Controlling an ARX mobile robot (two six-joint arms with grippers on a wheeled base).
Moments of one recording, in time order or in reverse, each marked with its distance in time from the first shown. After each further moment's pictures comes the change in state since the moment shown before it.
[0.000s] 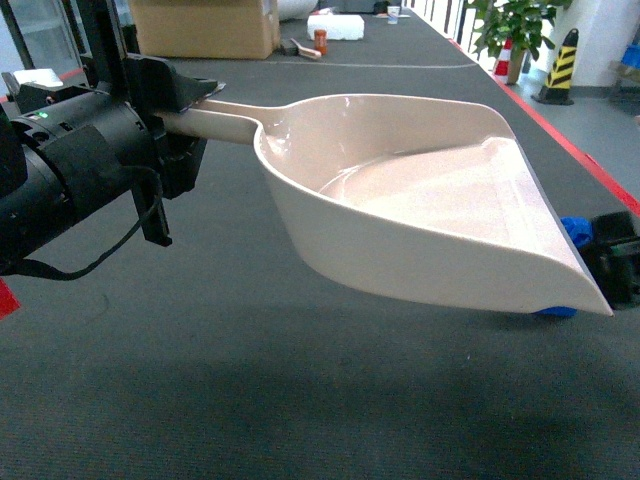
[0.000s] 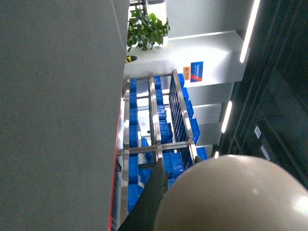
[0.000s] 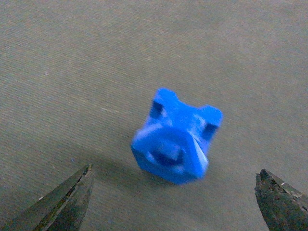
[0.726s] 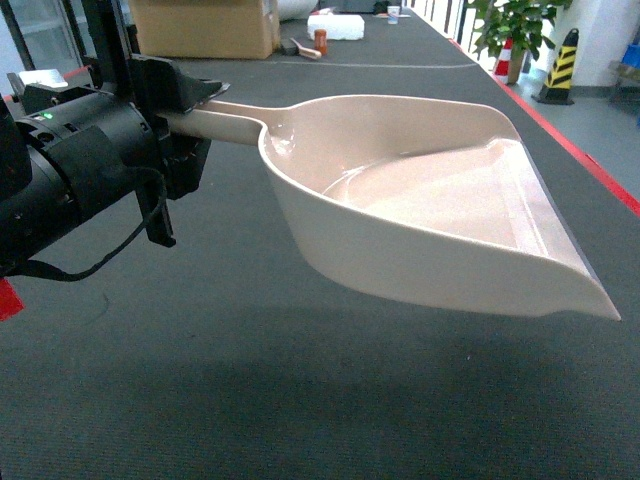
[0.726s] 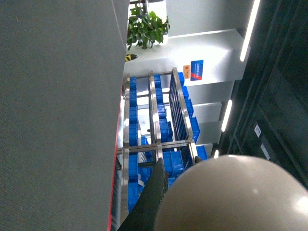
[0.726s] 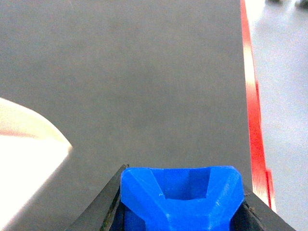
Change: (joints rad) left arm 0.000 0.000 0.000 0.000 0.000 0.000; right arm -0.013 -0.295 0.111 -0.098 0.036 0.063
